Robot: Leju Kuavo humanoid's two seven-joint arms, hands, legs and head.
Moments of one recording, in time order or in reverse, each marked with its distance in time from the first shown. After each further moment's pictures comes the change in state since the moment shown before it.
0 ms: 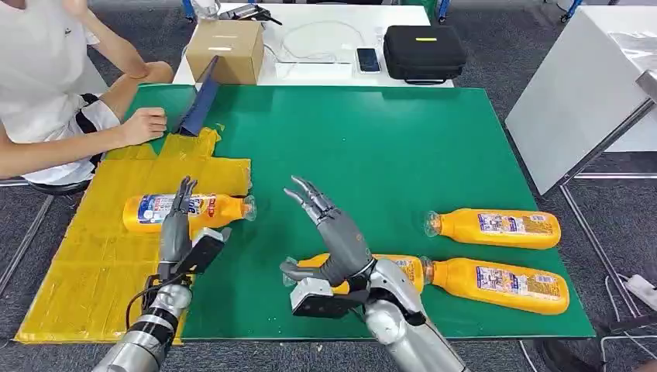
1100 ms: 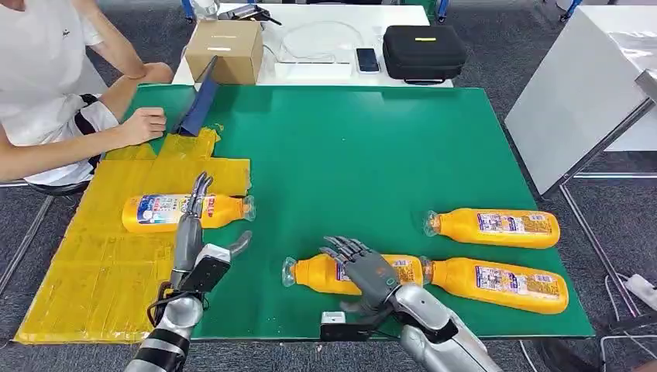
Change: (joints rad) left arm 0.162 -0.077 -0.054 -0.365 0.026 -0.156 0.021; right arm 0.008 -0.192 0.071 0.210 0.301 0.013 0.158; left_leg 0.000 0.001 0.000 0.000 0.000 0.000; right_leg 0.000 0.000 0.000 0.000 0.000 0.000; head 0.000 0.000
